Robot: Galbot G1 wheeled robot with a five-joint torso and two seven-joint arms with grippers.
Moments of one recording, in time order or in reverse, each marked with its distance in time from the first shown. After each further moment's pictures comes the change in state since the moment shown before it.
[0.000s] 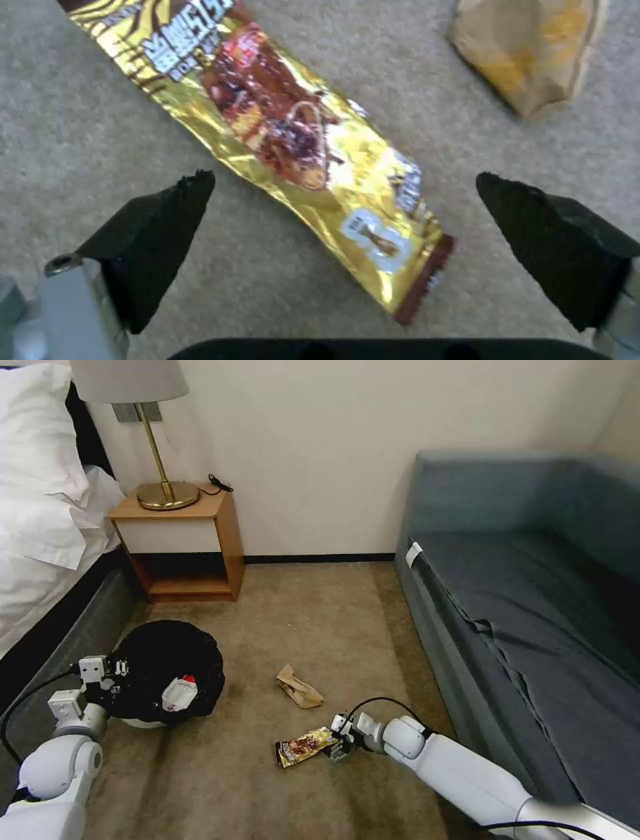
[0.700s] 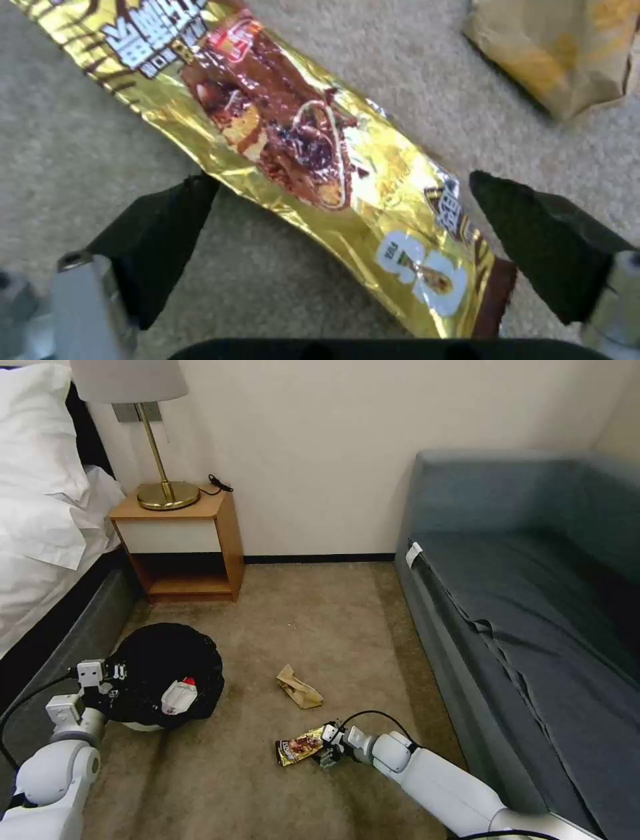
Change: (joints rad) left arm 0.017 -0.003 -0.009 -0.007 0.005 -0.008 0.001; right arm -0.024 0.108 0.032 -0.186 -0.047 0.158 0.062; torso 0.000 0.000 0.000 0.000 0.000
